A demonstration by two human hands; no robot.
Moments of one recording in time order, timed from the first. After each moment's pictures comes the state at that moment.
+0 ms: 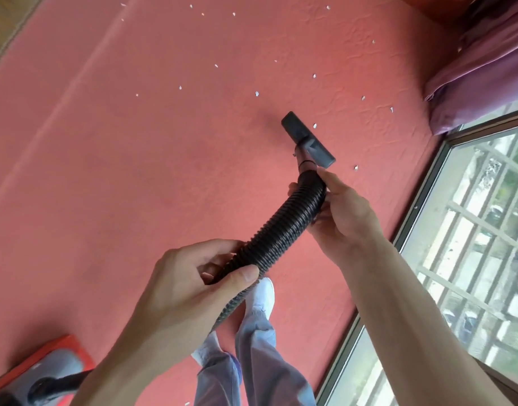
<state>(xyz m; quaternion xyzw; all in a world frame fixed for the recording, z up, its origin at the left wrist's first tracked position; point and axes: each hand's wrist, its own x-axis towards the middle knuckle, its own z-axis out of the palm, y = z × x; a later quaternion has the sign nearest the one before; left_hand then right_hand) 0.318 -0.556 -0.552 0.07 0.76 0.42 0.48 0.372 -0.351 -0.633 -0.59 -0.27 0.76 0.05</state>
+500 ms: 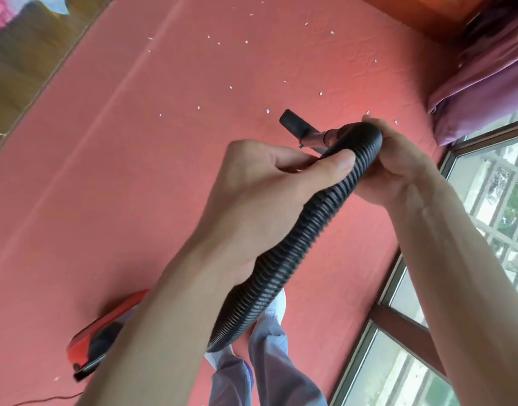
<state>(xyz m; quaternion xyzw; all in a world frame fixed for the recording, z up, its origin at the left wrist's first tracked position) 0.290 -0.484 -0.477 0.05 0.69 0.55 0.47 0.342 -0.289 -0.581 -0.50 -0.29 0.81 0.03</state>
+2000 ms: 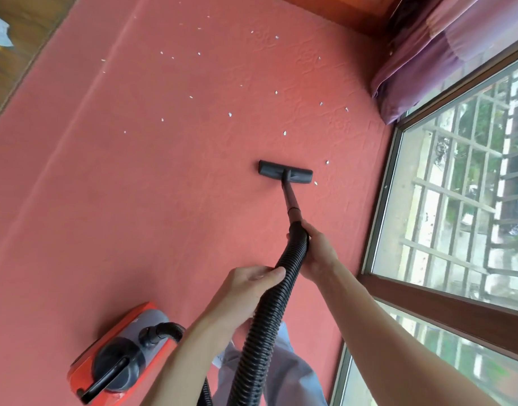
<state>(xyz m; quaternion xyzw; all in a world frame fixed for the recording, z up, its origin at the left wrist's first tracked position) 0.390 -0.574 -0.570 -0.02 0.61 0.42 0.67 0.469 -0.418 -0.668 -0.66 -0.12 0.74 0.08</state>
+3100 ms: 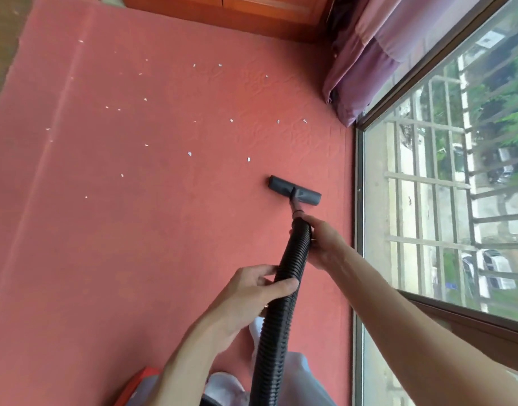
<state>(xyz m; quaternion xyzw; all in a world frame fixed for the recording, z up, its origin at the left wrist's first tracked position) 0.353 -0.437 -0.567 0.11 0.61 0.34 0.71 0.469 -0.269 -0.678 -0.68 -0.11 0.71 0.09</state>
